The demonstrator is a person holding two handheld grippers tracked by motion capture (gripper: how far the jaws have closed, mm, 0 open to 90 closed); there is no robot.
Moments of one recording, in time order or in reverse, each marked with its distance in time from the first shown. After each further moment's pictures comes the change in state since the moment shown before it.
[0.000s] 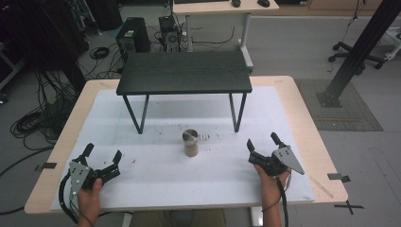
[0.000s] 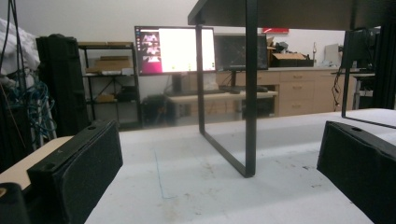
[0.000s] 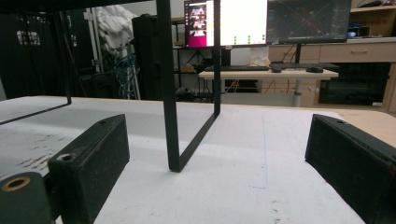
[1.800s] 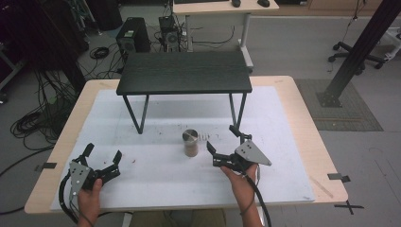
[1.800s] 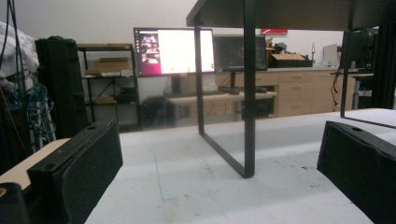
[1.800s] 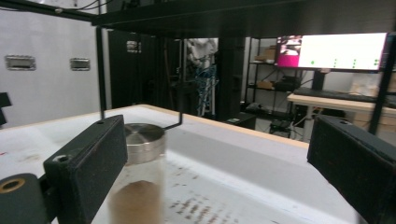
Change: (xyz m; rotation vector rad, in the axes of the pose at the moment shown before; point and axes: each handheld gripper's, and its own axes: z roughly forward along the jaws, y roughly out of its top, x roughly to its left) left arm 0.000 0.000 0.000 -0.004 -0.004 0.005; right arm 0.103 0.036 0.033 -0.041 0.348 -0.052
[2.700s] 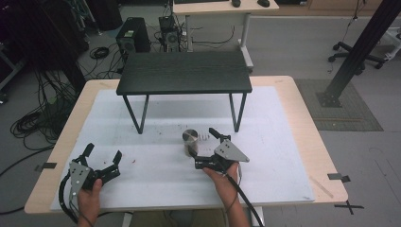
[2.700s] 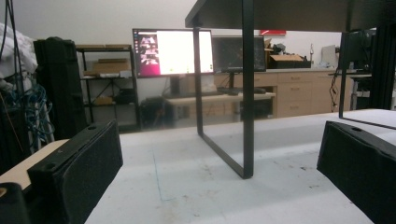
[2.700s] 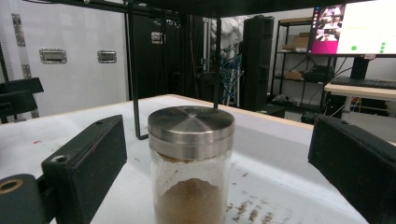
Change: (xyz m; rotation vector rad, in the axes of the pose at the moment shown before) left arm 0.000 0.000 0.000 -0.005 -0.006 -0.001; right arm 0.029 -0.022 0.037 0.037 0.094 0.031
